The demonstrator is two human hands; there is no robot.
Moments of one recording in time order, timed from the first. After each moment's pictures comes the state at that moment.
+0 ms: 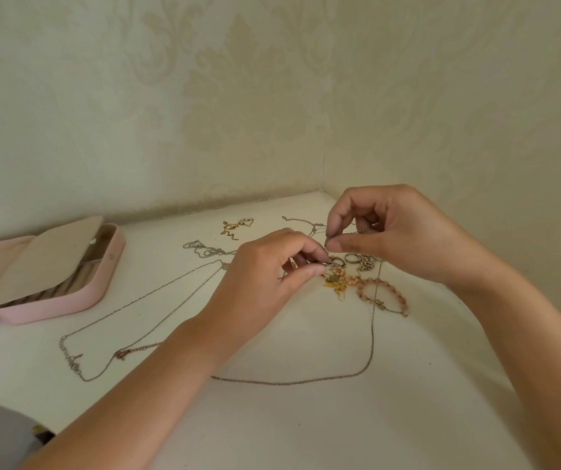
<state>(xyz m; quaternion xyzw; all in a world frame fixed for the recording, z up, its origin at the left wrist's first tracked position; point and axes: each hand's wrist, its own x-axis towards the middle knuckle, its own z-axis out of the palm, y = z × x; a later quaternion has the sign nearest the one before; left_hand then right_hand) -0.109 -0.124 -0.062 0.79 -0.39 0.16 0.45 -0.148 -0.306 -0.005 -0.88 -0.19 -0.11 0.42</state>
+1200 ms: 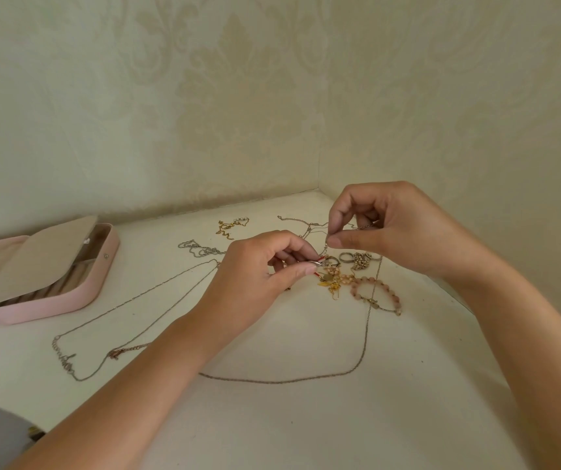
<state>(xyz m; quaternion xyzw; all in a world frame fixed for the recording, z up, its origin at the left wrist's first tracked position) -0.109 -0.122 -0.059 0.79 -0.33 0.06 0.51 -0.149 -0.312 -0.002 -0.89 -0.18 -0.12 0.41</state>
